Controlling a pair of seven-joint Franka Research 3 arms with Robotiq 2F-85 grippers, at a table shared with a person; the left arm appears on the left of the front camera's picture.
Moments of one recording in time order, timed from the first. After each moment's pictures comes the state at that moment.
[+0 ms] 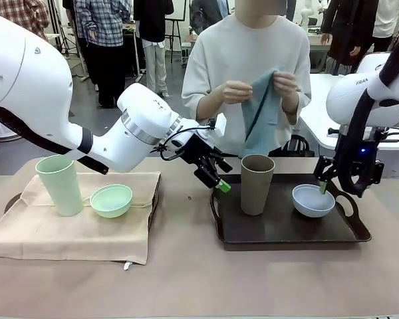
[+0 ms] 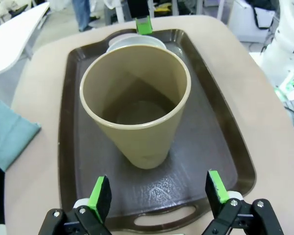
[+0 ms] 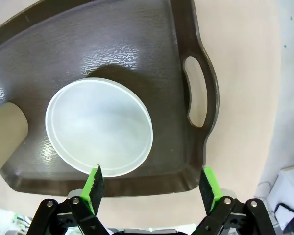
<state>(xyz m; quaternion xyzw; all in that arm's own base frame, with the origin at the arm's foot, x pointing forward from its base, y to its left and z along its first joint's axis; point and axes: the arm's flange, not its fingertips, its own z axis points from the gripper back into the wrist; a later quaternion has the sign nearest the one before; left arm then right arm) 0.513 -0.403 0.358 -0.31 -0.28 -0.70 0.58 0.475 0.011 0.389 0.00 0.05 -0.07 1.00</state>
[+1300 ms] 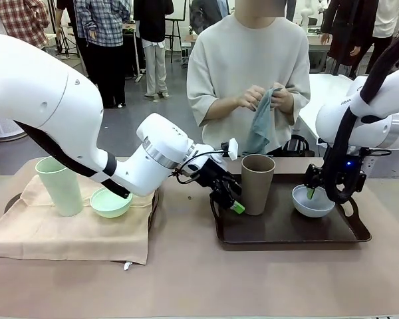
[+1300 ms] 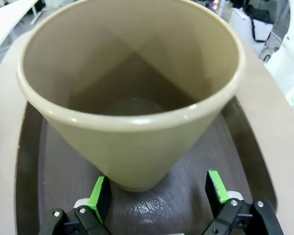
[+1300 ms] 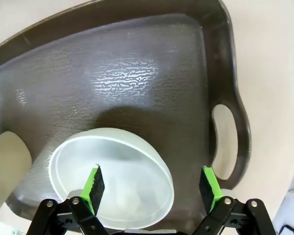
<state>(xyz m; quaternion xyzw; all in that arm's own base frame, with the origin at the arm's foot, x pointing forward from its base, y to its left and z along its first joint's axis) 0.511 -0.444 0.284 -0.35 -0.26 -0.67 0.60 0.496 0.019 0.340 0.03 0.01 -0.06 1.00</state>
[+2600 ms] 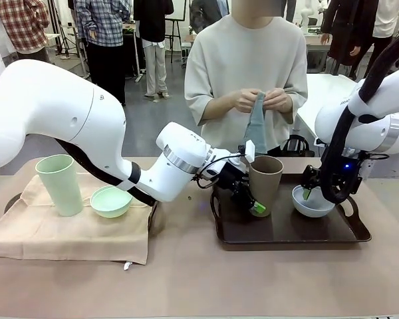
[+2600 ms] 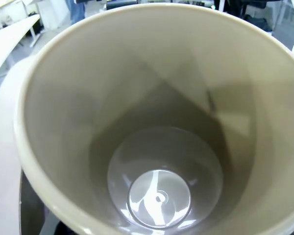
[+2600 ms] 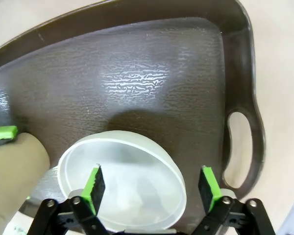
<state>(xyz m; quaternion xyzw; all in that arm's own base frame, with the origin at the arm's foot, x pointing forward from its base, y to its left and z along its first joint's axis) 0.523 -0.494 0.268 -0.38 -0.30 -0.67 0.56 0.495 0.020 0.335 0.06 0.00 -0.04 1.00</state>
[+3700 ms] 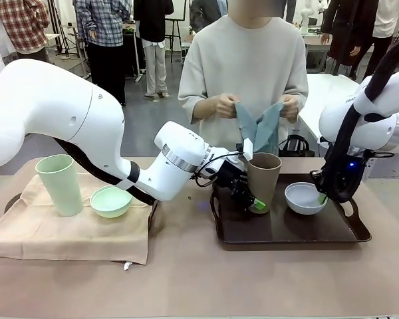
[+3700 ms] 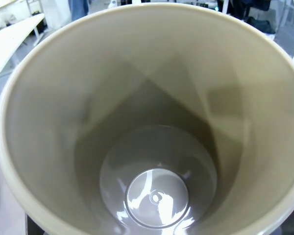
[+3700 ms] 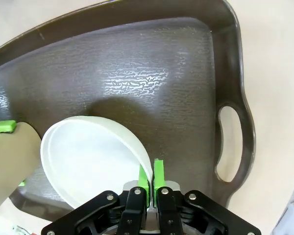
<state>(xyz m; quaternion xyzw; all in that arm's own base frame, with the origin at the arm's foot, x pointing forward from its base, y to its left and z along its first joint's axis) 0.528 -0.490 0.269 -0.38 -0.30 -0.67 0.57 0.488 0.014 0.343 0.06 0.00 -0.04 1.00</state>
